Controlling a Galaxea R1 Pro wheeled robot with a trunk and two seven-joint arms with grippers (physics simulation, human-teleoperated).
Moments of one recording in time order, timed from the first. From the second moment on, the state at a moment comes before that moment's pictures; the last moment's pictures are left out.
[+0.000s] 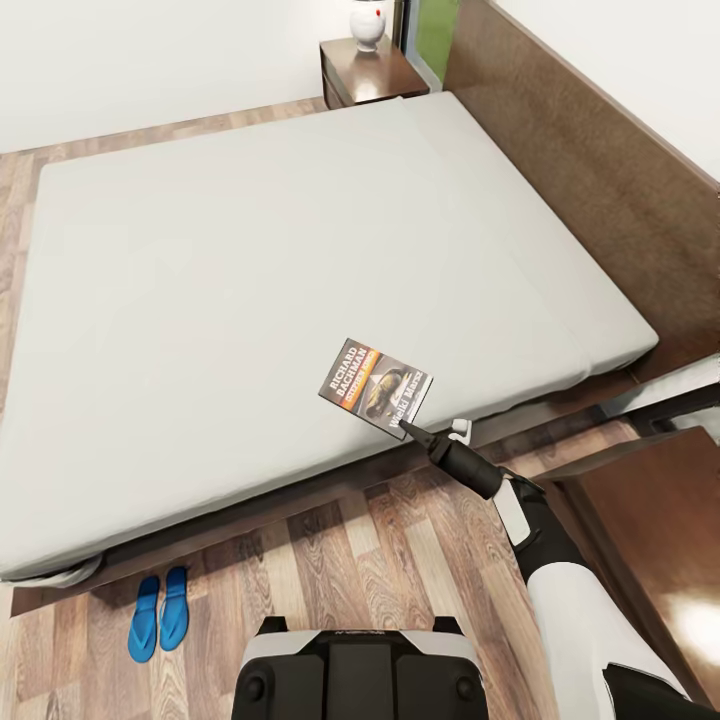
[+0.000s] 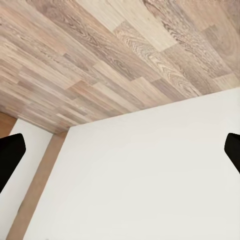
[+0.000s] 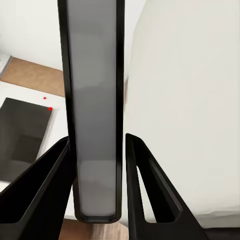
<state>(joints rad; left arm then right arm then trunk) -0.22 0.36 -0.57 -0.02 0.31 0.08 0.20 -0.79 0.06 -0.27 -0.74 -0.34 0.37 1.19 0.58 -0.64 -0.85</state>
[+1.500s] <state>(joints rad) -0.14 0.30 -0.57 -0.02 0.40 -0.01 0.19 -0.79 0.07 -0.27 -0.74 -0.34 0.37 1.19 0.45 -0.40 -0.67</state>
